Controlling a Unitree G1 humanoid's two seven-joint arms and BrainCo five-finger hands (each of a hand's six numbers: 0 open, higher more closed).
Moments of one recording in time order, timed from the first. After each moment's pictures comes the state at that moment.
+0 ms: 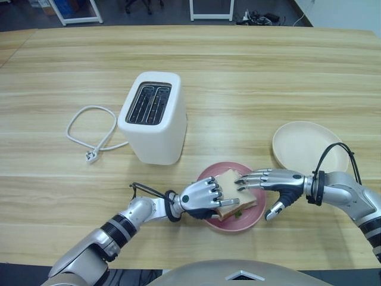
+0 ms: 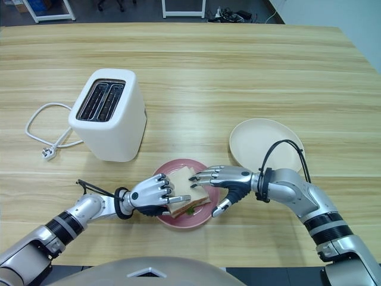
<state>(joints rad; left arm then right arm) -0.25 0.58 -0.74 0.23 1.26 -0.73 0.89 -0.18 -0.85 0.38 0.15 -0.41 -0.91 0.57</state>
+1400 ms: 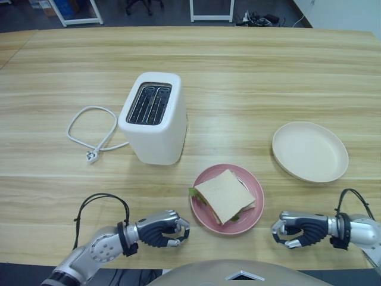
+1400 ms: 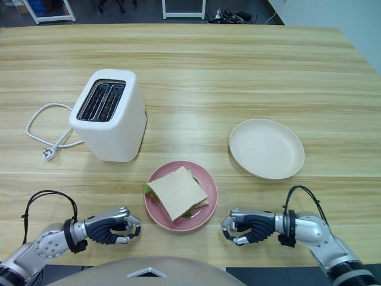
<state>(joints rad) 0.27 0.79 -0.40 0.08 0.21 -0.82 -0.37 0.21 -0.89 0.32 0.17 0.06 -0.87 0.81</state>
